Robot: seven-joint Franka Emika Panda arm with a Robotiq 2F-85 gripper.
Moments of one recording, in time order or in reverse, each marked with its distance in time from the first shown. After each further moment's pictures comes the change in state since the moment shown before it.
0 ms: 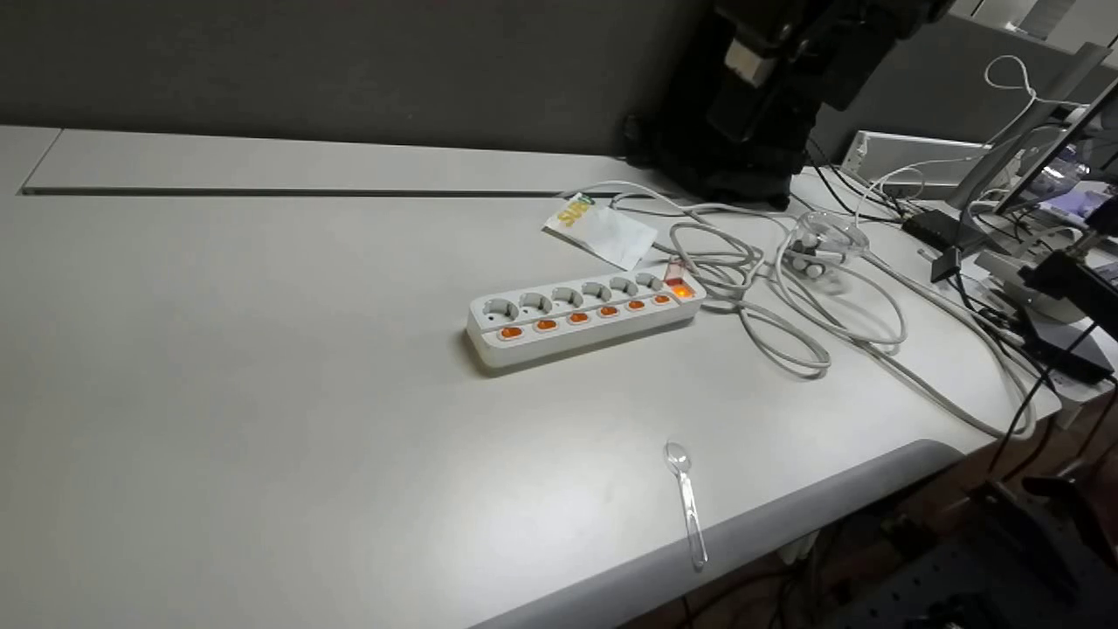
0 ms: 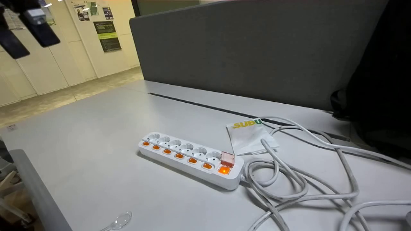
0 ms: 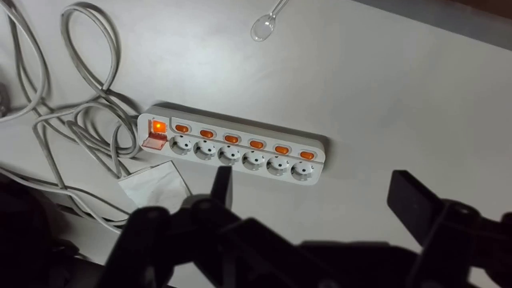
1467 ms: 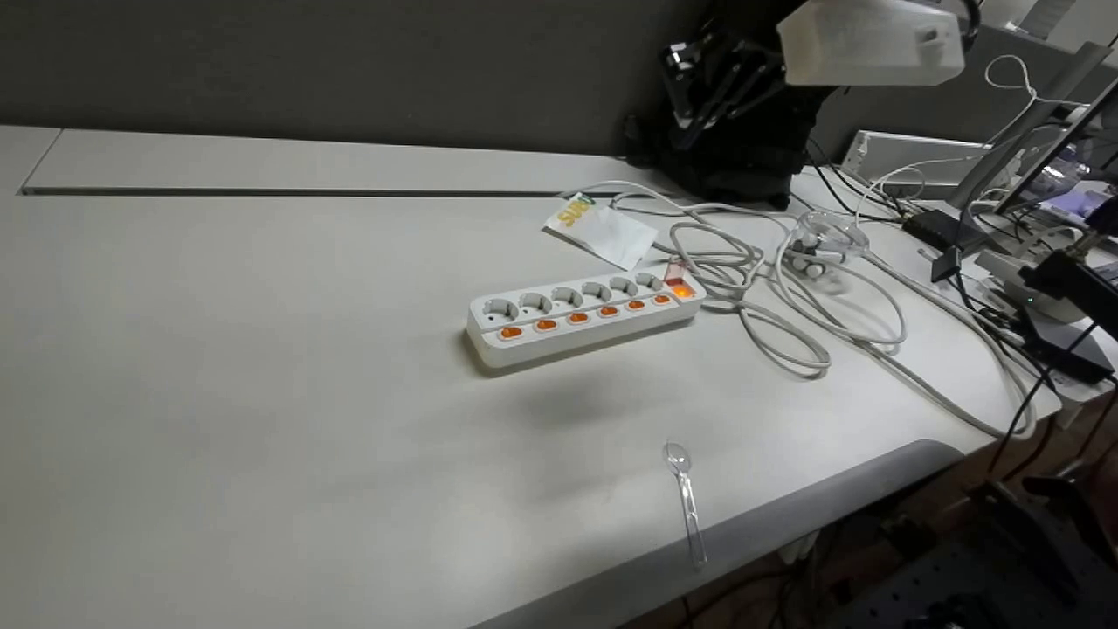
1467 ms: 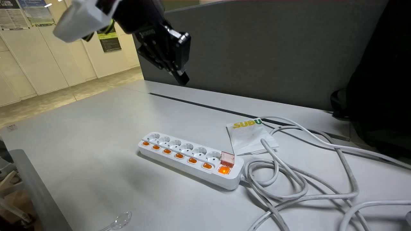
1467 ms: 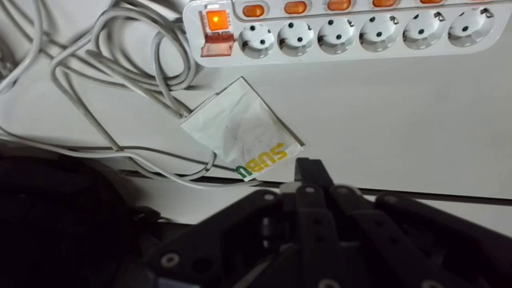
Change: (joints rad) arm -0.425 0.657 0.104 0.191 -0.179 0.719 0.162
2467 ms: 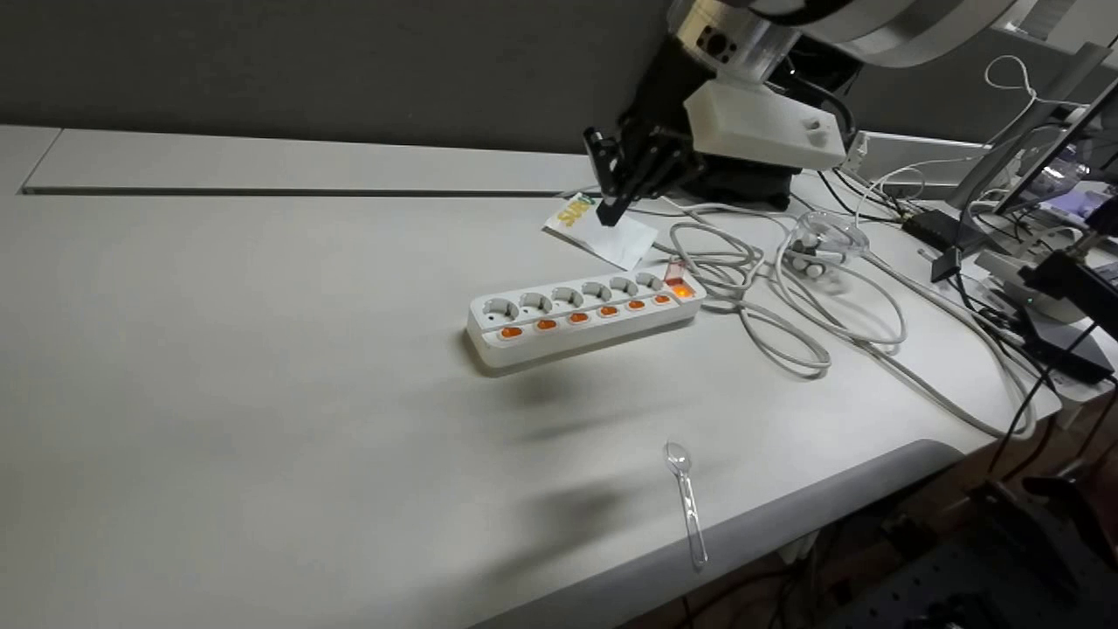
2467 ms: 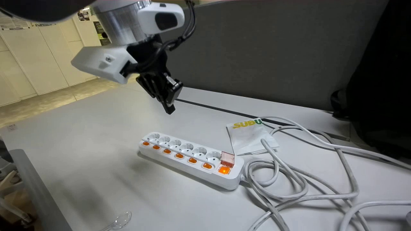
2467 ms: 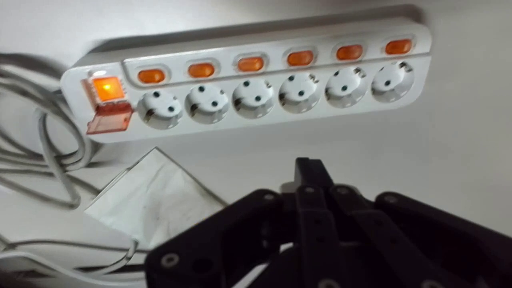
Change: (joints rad) arm 0.154 0.202 -0.030 0.086 0.471 -0.062 -0.324
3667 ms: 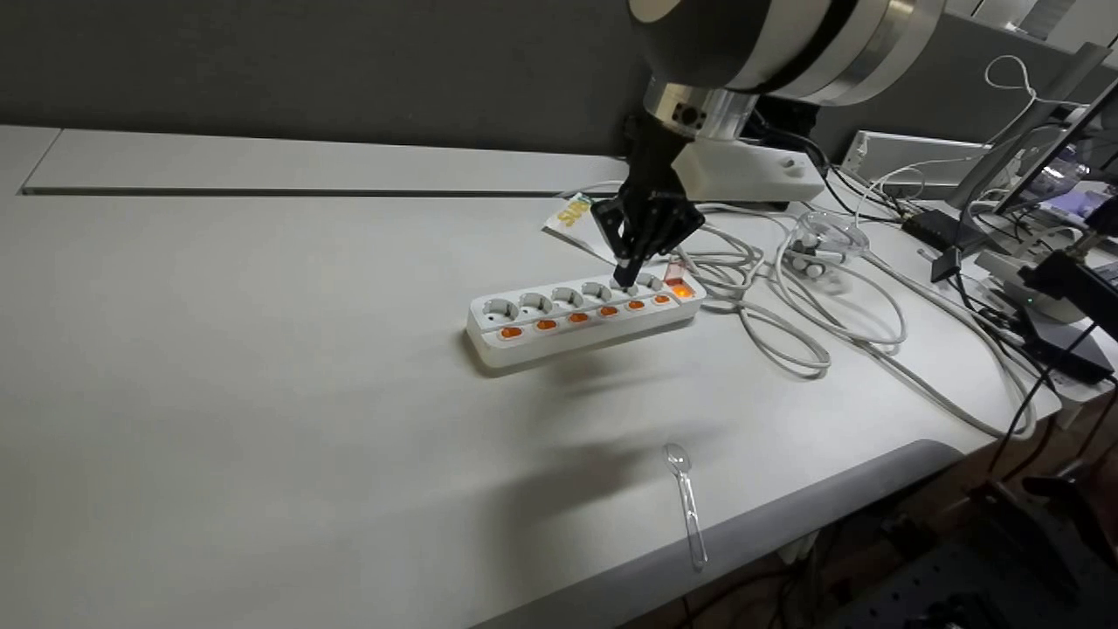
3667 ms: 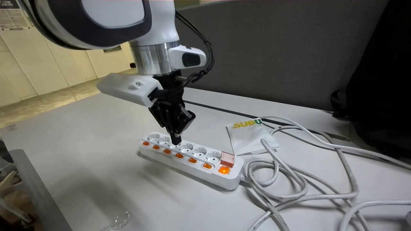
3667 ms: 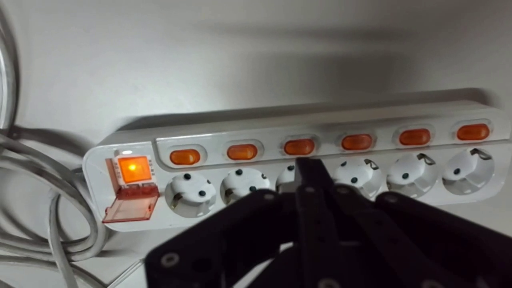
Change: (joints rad) arm 0.130 0.178 -0.197 0.140 -0.190 -0.201 0.106
